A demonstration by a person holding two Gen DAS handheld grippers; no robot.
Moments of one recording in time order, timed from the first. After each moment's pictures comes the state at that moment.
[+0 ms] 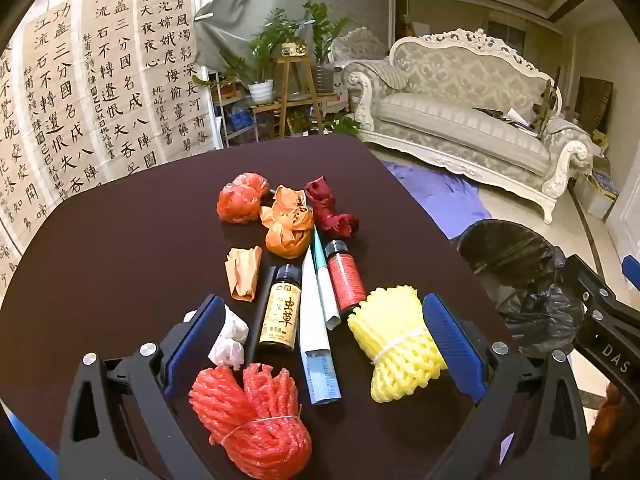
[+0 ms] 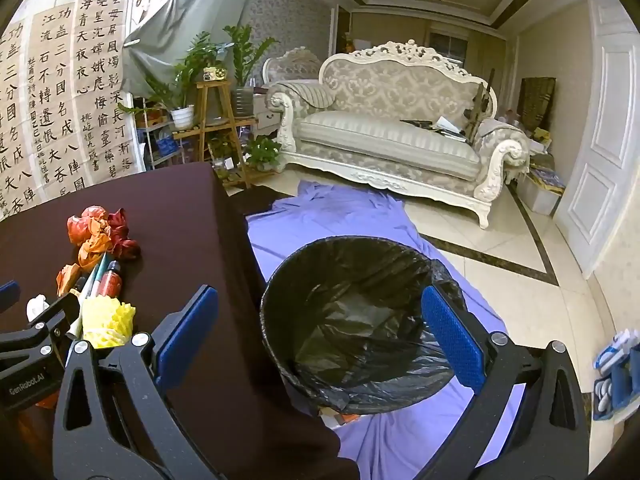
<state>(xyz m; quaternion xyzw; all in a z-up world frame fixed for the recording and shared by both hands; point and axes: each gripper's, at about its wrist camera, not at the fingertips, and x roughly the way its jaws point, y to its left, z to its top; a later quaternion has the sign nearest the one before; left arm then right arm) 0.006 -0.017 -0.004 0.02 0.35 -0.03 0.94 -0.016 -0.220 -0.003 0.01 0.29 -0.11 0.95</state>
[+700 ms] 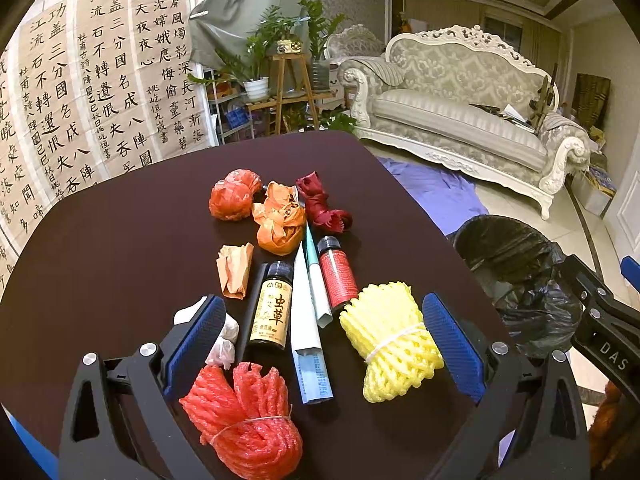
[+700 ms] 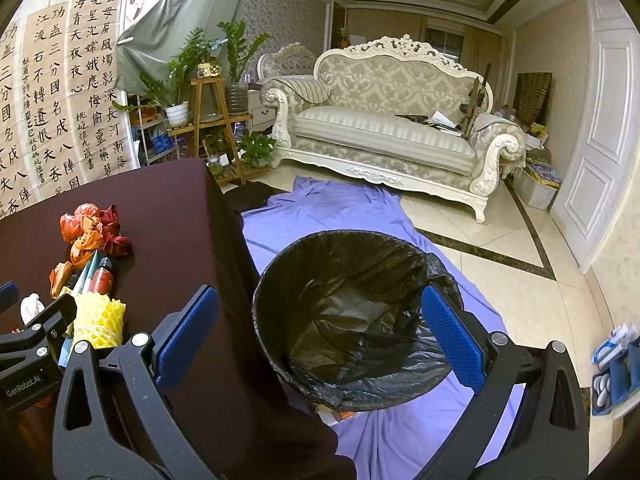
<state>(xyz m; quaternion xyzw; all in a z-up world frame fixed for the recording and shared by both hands) 0.007 -0.022 -0.011 0.02 0.36 -0.03 0.93 -0.015 -0.224 -0.009 0.01 0.29 -0.11 0.95</state>
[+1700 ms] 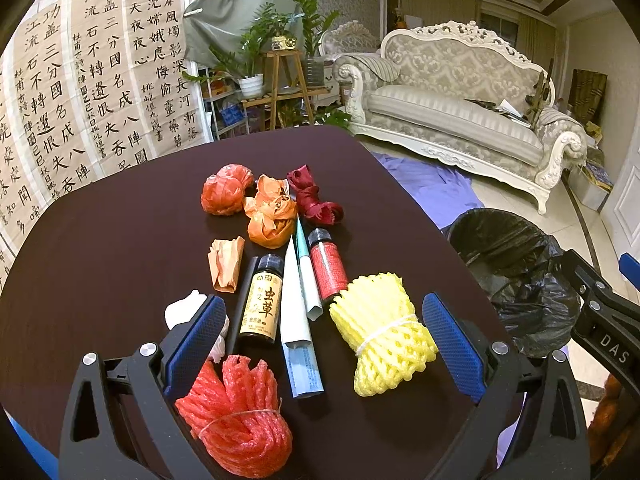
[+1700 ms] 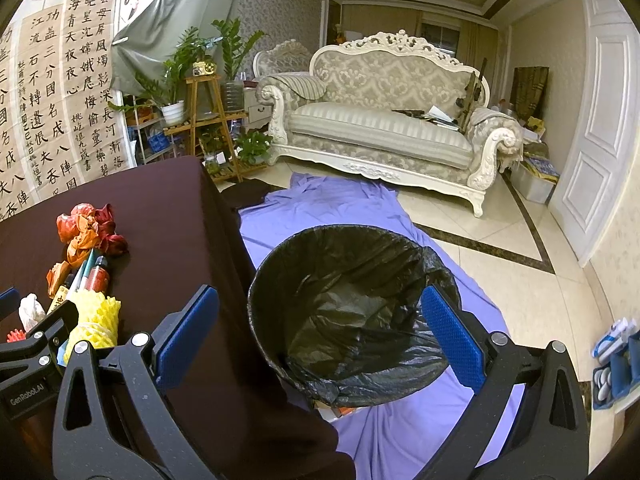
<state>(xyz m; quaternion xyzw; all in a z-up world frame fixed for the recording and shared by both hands) 0.004 -0.028 -0.013 0.03 0.36 -0.04 0.93 -0.017 -0.231 -0.012 0.02 0.30 -0.11 0.95</state>
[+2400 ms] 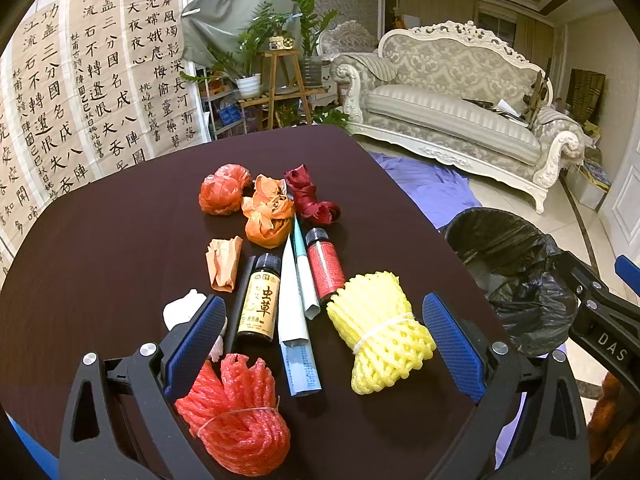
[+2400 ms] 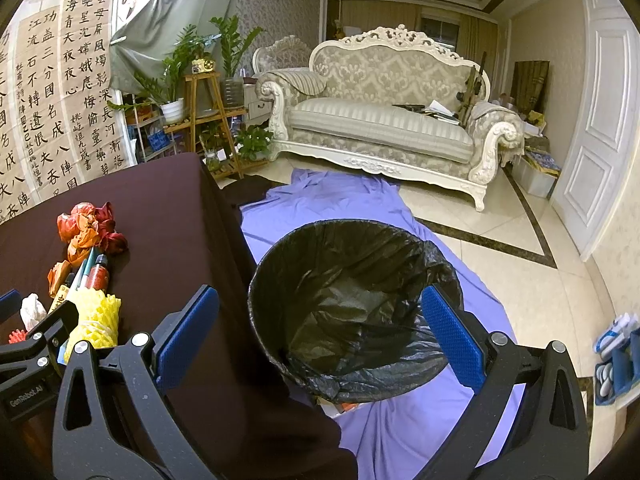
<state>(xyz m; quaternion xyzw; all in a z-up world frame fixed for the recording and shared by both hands) 0.003 -0.030 -0.014 0.03 0.36 -0.04 0.93 -0.022 -0.232 -0.017 0.02 0.30 -0.11 0.95</state>
